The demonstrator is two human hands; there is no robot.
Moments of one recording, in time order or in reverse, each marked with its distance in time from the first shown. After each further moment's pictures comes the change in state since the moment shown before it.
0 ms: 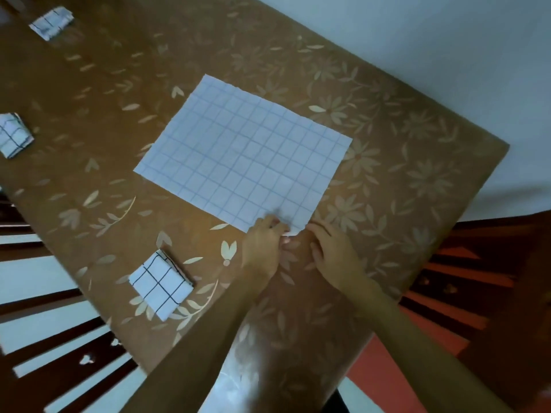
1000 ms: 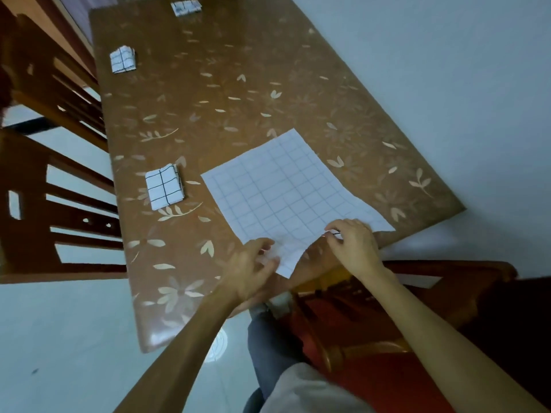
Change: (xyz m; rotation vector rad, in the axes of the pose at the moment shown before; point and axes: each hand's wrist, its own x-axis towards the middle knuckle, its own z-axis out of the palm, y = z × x) left_hand -0.186 0.161 0.019 -0.503 0.191 -0.395; right_hand -0.077 0.075 -0.147 -0.175 0.022 -0.381
